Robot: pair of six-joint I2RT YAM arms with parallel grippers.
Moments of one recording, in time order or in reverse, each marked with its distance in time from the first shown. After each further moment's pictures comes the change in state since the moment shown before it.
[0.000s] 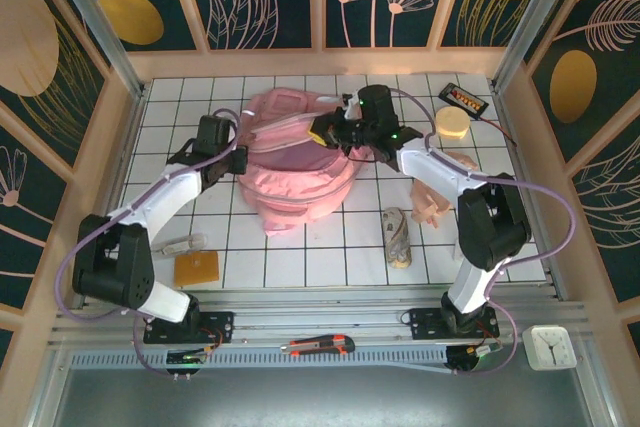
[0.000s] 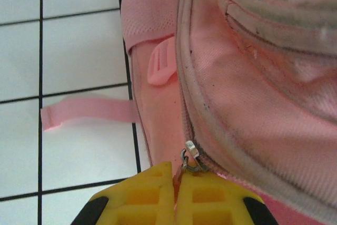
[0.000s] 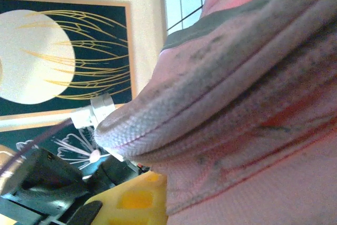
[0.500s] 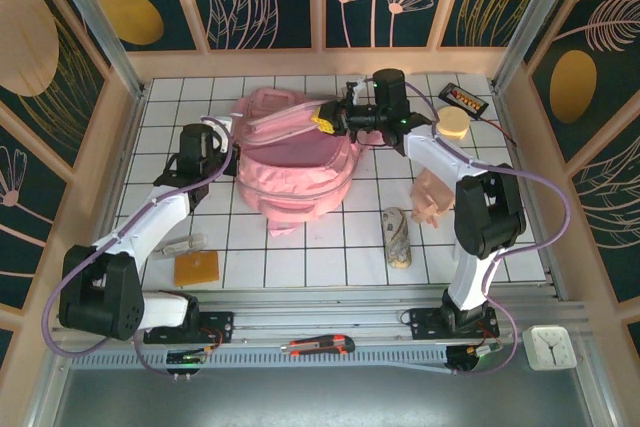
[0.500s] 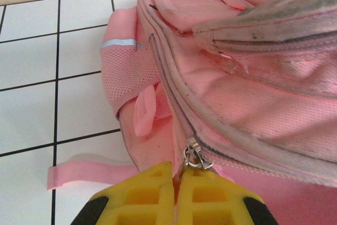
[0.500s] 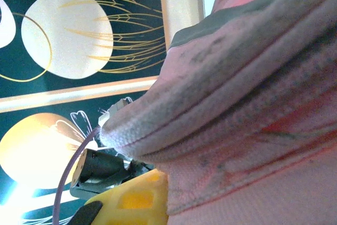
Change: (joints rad) left arm 0.043 -0.142 -0.136 0.204 0.084 0.083; right arm -0.092 0.069 0.094 0.031 -0.272 0.086
